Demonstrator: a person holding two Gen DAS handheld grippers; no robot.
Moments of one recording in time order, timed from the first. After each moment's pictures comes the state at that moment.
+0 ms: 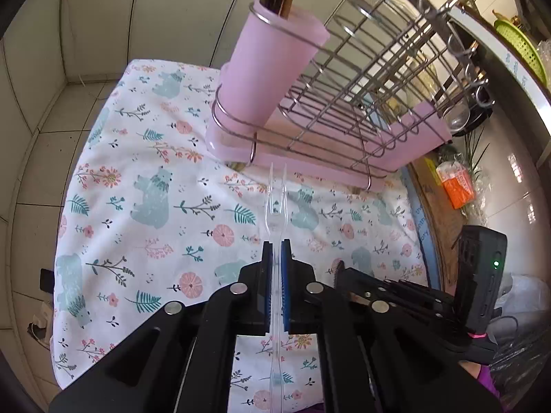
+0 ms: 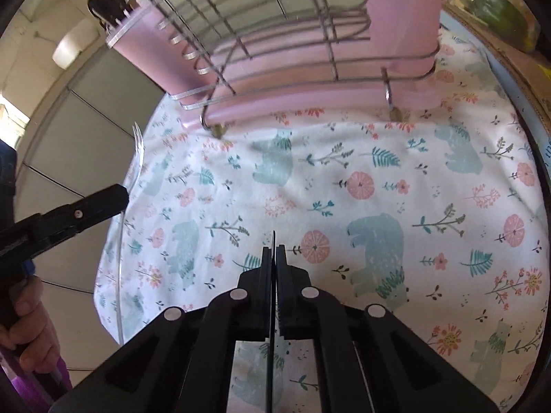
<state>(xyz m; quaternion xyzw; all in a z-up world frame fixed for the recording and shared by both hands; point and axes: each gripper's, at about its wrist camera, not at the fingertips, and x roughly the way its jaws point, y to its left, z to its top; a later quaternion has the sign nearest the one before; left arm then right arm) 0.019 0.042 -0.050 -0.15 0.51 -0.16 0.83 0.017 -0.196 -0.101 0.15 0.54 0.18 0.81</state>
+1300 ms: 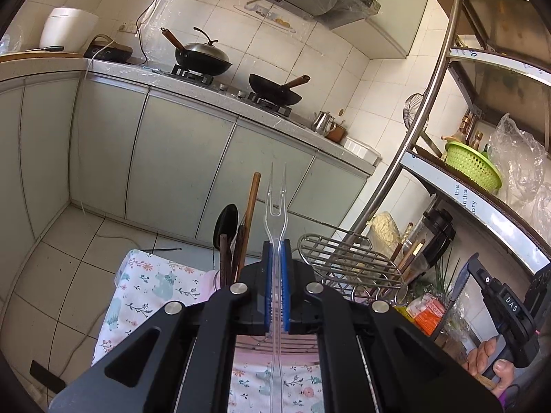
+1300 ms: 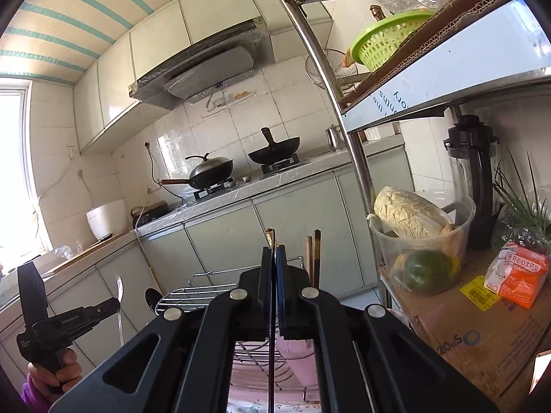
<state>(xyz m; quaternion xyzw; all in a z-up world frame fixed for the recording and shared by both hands) 0.039 0.057 0.092 -0.18 0.22 -0.13 0.95 0.004 -0.327 0.113 0.18 0.11 0.10 0.97</state>
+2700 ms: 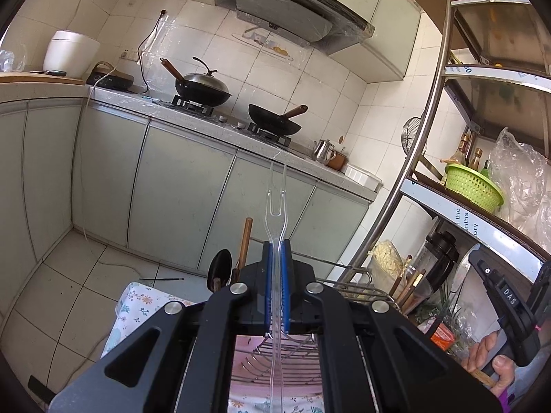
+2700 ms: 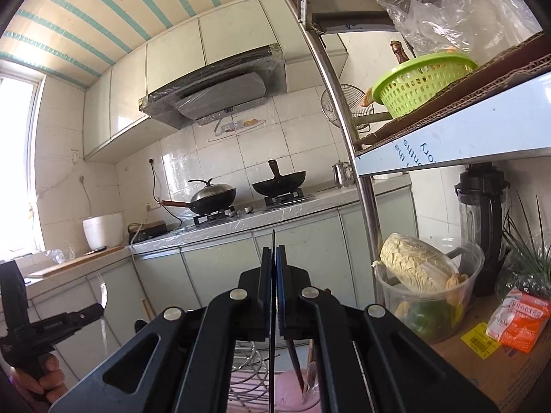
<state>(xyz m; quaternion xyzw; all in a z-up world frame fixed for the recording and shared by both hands) 0.046 0.049 0.110 -0.18 0.15 -0.11 0.97 0.033 -0.311 0.131 0.14 0.04 0.09 0.99</state>
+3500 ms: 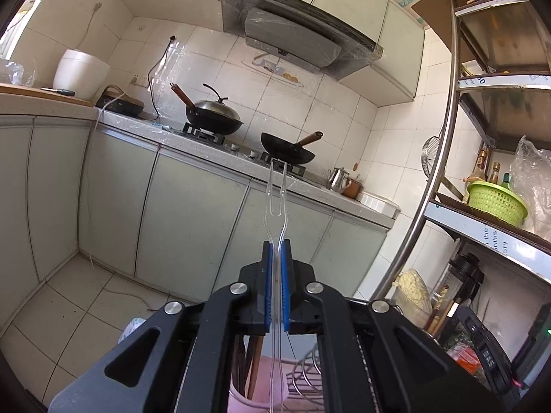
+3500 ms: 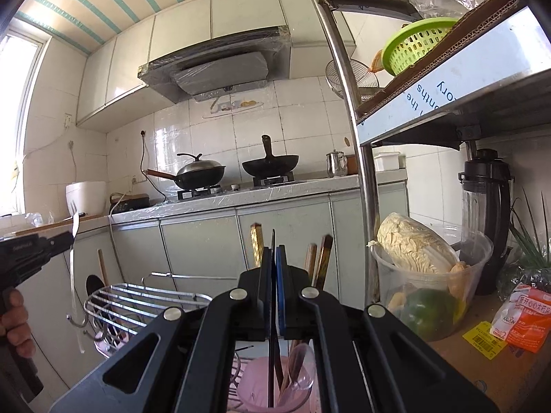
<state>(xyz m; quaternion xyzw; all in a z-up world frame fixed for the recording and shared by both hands) 0.084 0.050 0.096 -0.17 0.08 -0.07 0.98 0.069 -0.287 0.065 0.08 0.05 0.07 0.99</state>
